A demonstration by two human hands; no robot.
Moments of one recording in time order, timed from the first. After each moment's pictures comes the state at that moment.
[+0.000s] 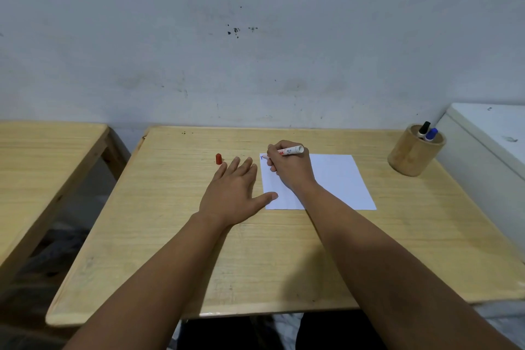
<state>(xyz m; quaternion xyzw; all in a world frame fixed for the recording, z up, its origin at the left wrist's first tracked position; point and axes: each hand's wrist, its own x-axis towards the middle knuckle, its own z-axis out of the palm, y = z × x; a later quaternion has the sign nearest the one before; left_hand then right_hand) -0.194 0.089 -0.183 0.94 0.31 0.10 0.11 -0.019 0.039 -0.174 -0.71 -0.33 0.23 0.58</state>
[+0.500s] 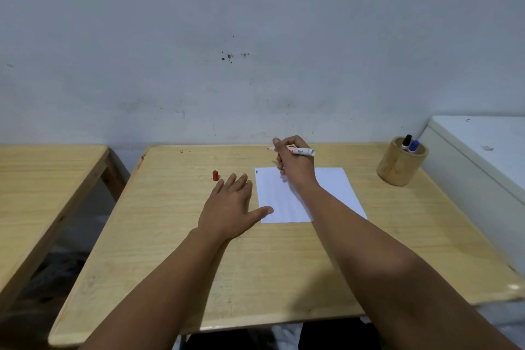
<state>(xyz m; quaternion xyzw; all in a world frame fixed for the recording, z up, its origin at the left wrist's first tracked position) -0.195 0.086 -0.178 0.94 0.31 0.12 0.12 -0.008 0.033 -0.133 -0.65 -0.26 0.24 0.68</state>
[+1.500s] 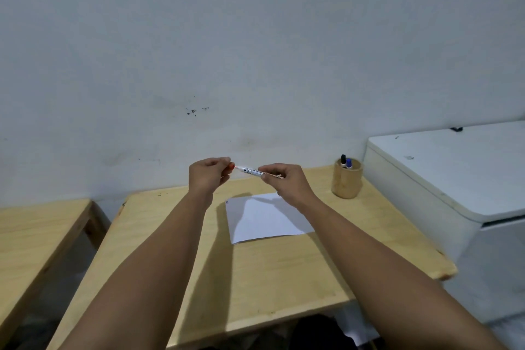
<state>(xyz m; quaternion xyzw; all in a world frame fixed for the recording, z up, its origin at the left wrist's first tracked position) -0.133 0.085 -0.046 0.55 0.34 0.38 0.66 0.022 -0.062 -0.077 -0.67 -0.40 0.16 0.60</state>
